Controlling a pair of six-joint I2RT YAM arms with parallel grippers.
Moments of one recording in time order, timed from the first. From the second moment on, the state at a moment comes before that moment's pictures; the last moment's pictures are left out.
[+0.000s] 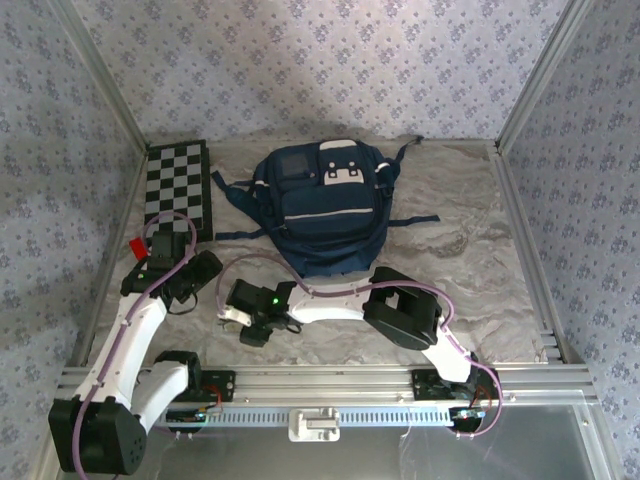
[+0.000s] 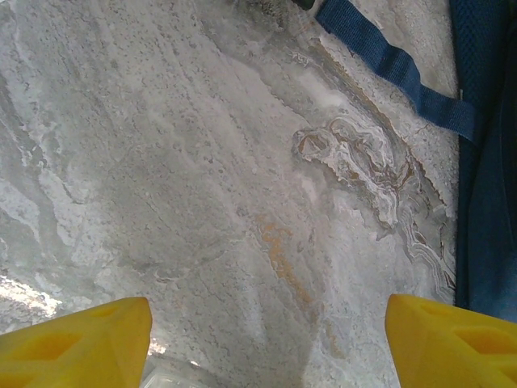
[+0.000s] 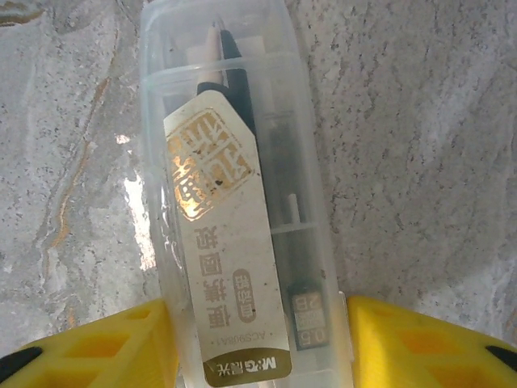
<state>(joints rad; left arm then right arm) -0.08 0.89 0.68 -0.79 0.03 -0.75 1.28 2.12 1.48 -0.43 -0.02 -0.10</state>
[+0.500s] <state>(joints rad) -0.08 0.93 0.71 -0.79 0.04 -0.73 1.22 1.93 1.33 -0.44 -0.03 -0.02</state>
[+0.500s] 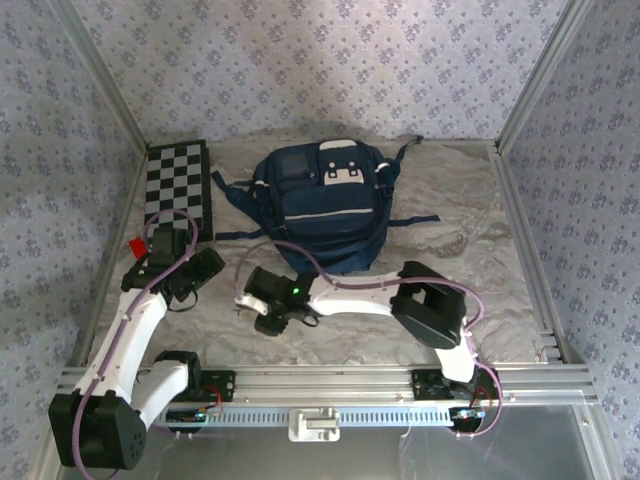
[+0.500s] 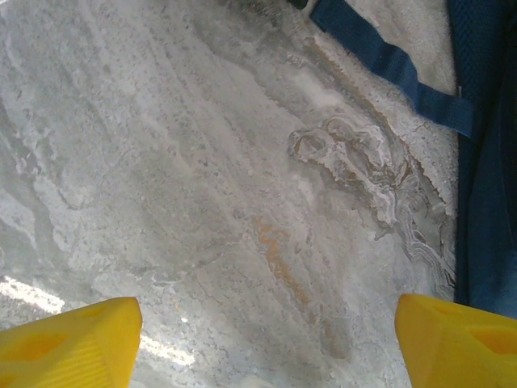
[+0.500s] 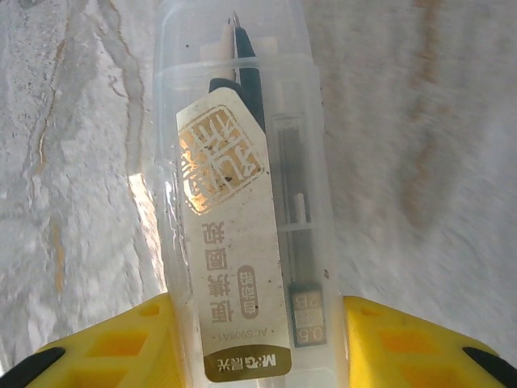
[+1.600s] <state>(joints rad) -0.75 1.76 1.35 -0.49 -0.10 0.17 0.54 1.04 0.88 -0.84 -0.07 0.43</state>
